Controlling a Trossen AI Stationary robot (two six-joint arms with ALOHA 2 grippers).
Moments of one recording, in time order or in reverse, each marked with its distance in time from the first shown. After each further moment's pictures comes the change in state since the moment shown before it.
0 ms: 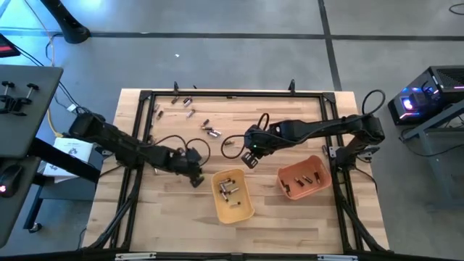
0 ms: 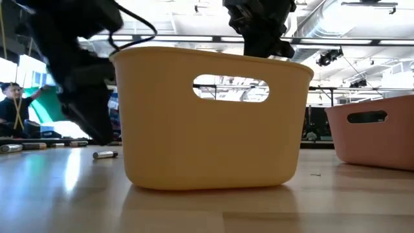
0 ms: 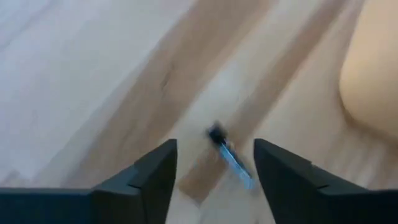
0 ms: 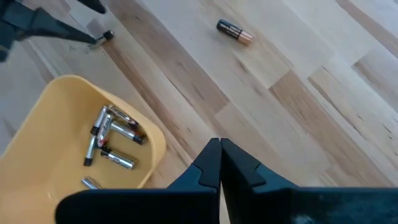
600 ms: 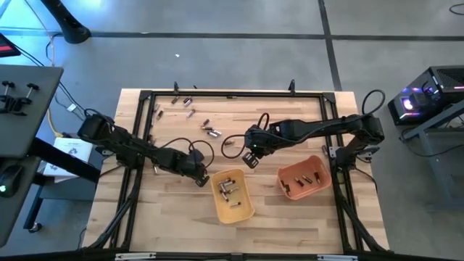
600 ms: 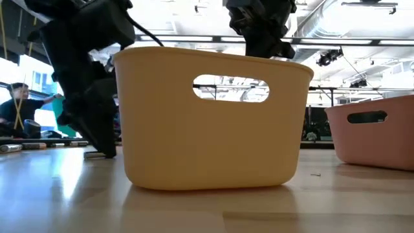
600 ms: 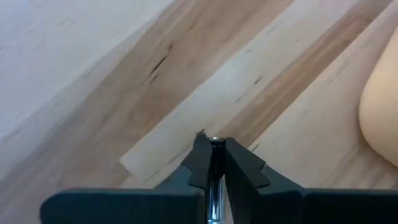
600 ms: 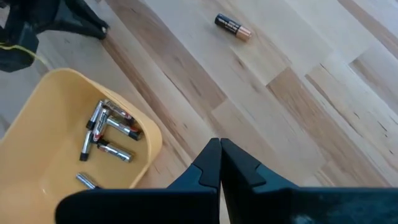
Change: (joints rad) left arm 0.004 0.129 0.024 -0.034 0.065 -0.177; right arm -0.007 0.000 0.000 -0.015 -0.010 -0.015
